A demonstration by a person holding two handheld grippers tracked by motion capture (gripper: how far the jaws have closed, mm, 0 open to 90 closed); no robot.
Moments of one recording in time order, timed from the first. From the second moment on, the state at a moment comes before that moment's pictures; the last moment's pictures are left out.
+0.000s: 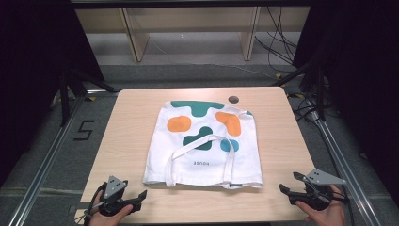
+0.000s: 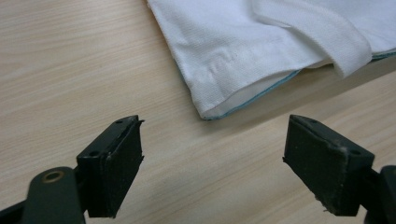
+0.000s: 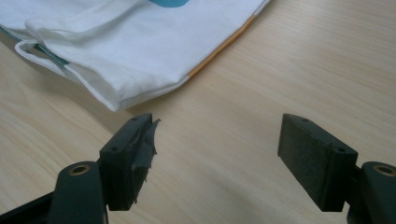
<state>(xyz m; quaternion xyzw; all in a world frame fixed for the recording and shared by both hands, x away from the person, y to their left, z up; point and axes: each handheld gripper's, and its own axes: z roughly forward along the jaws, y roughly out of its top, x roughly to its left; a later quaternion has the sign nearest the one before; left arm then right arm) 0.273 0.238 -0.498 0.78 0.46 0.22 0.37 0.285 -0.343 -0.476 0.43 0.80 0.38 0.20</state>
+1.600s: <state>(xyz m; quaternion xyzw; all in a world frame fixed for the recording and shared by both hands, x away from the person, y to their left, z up) 0.333 0.199 -0.490 0.76 0.41 0.29 0.41 0.287 -0.328 -0.479 0.42 0.80 0.39 0.16</state>
